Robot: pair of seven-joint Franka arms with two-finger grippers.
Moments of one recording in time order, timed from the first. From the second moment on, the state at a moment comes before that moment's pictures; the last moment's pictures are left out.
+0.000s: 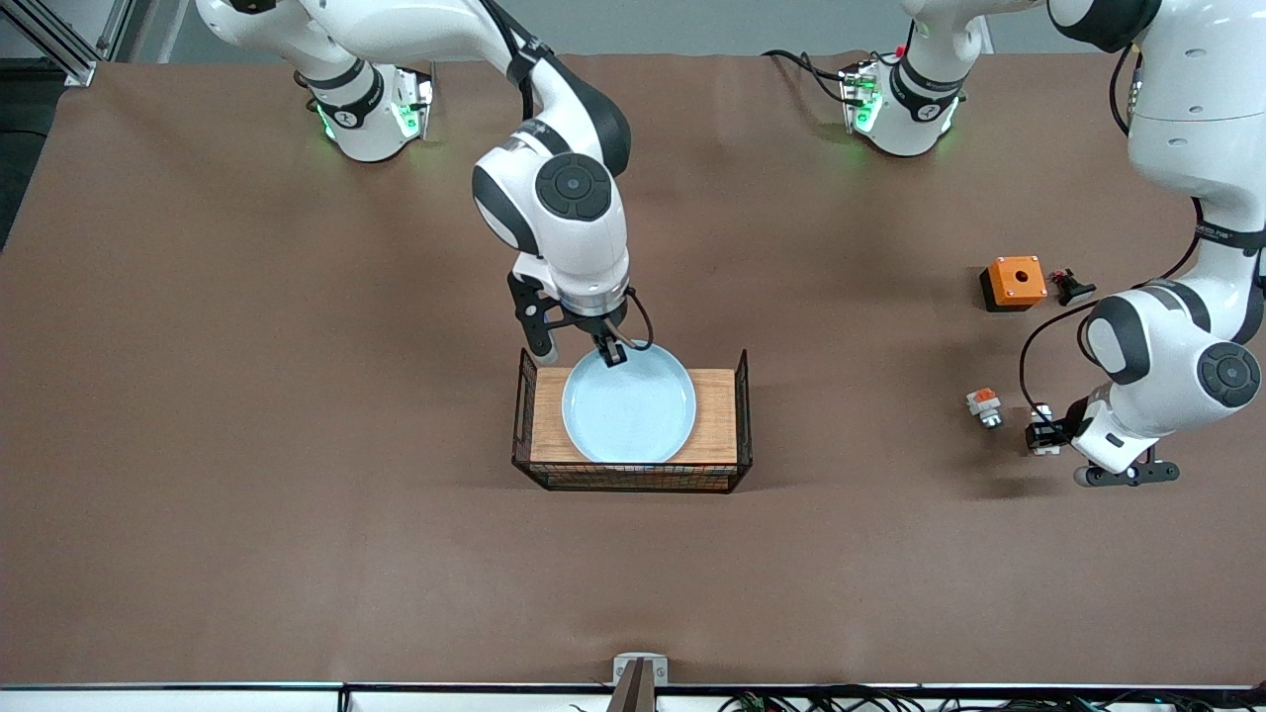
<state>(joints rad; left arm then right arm) 0.11 0.63 0.08 -1.79 -0.05 2.44 0.15 0.68 0.56 0.07 -1.38 -0.08 2.00 1.99</state>
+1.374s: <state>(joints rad) 0.11 -0.03 -0.01 -1.73 -0.05 1.73 -0.09 0.25 0.20 0.06 -1.33 -0.02 1.39 0.72</state>
